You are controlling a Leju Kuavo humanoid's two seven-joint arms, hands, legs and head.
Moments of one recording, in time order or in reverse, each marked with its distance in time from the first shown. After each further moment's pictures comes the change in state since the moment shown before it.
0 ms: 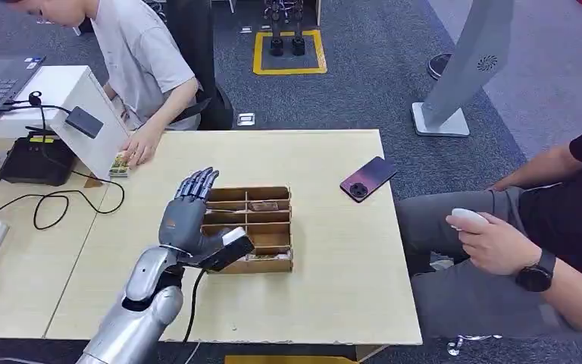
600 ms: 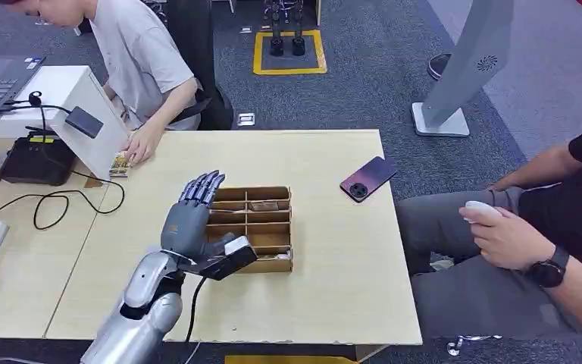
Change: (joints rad) left arm 0.048 0.005 -0.013 -0.094 0.008 -0.044 -0.026; right arm 0.002 0.000 -0.001 0.000 -0.008 -0.002 0.003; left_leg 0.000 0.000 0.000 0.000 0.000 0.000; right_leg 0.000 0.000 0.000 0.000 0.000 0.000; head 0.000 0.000
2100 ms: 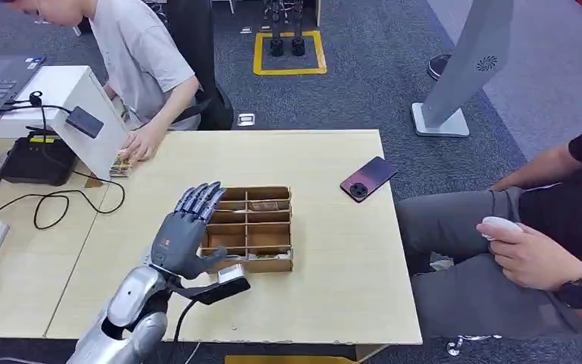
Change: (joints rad) left arm 0.065 0.121 -0.074 -0.159 -0.048 -0.007 0.004; right arm 0.007 0.000 0.000 0.000 -0.021 -0.003 -0.010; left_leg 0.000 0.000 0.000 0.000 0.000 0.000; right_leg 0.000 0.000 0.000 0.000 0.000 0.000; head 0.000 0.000
